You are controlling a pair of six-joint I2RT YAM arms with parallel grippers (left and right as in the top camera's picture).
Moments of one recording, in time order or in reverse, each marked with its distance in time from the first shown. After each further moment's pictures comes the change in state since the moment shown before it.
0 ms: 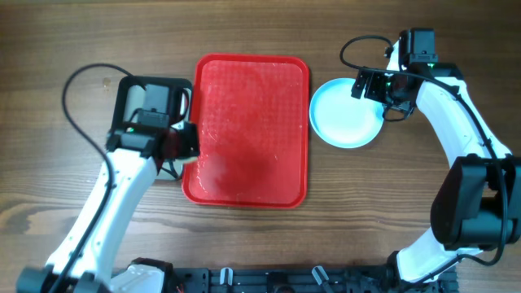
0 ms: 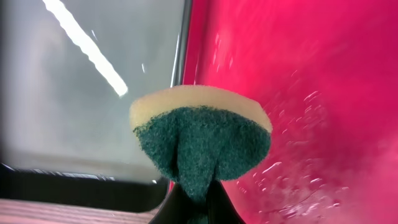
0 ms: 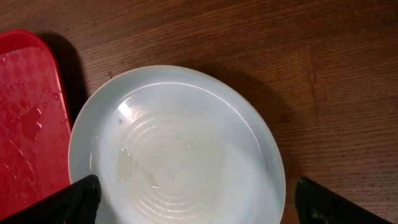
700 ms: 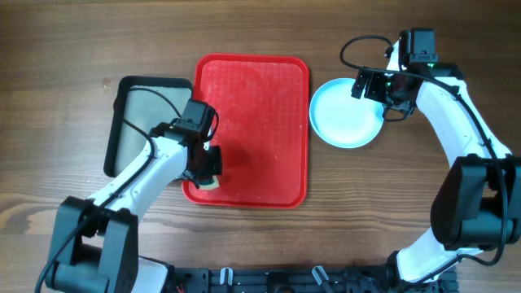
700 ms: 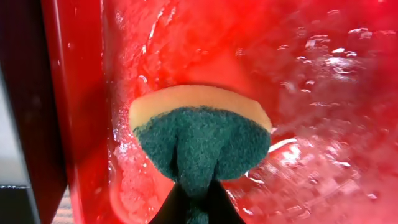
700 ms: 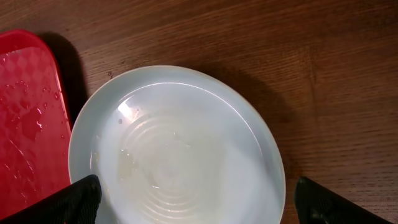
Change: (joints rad) left arm -0.101 0.219 -0.129 0.112 0.105 -0.097; right arm 0.000 0.000 0.000 0.000 0.000 0.000
